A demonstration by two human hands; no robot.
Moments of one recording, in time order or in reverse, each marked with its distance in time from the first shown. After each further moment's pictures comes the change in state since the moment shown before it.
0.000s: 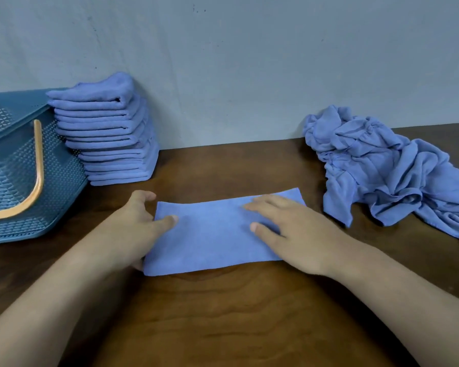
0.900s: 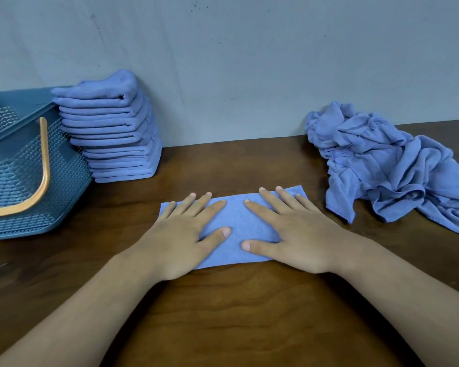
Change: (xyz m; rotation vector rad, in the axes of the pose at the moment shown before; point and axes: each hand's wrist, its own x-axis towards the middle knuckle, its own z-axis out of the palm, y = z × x) left_hand 0.009 -0.001 0.050 0.626 -0.172 0.529; right_hand 0.002 0.001 0.009 -0.156 -0.220 0.065
